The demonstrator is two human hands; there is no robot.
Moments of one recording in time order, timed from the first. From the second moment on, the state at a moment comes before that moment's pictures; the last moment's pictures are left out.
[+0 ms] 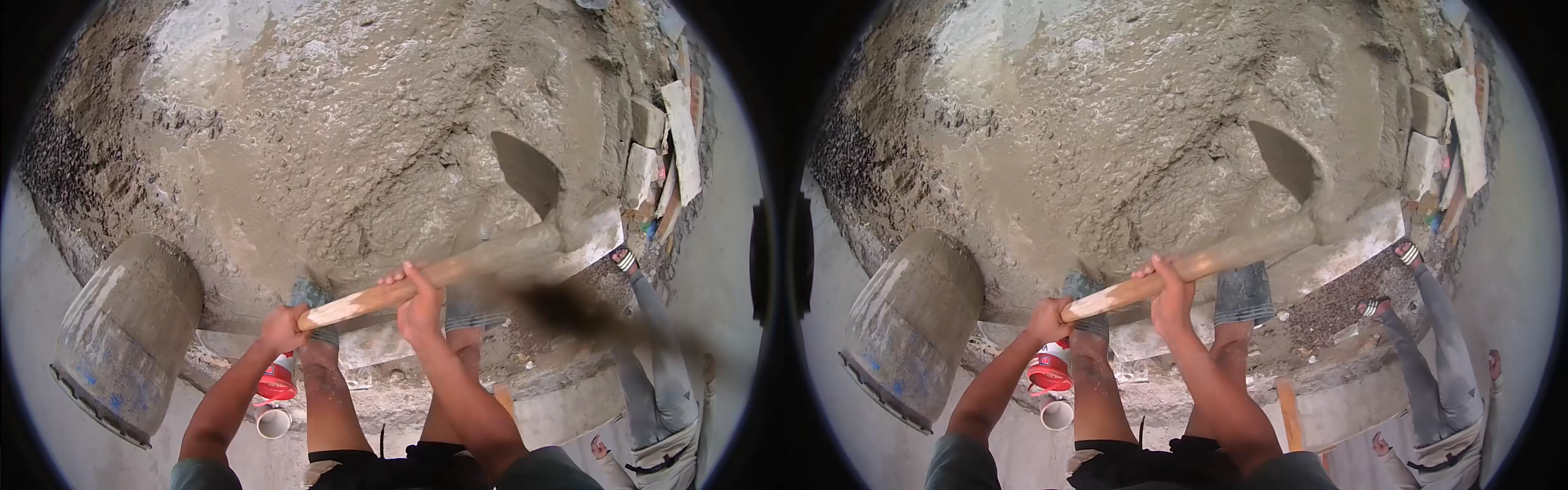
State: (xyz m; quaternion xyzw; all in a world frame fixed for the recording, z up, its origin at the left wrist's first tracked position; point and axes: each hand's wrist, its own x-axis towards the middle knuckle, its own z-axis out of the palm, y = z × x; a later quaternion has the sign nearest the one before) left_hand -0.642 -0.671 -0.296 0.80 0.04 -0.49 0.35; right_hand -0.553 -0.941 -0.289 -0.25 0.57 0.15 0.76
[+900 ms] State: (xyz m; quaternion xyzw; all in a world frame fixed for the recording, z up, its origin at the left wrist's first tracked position) left_hand -0.668 -0.779 -0.222 0.73 0.25 -0.55 0.31; right_hand -0.553 -0.960 -0.438 -0.49 0.62 0.35 0.51
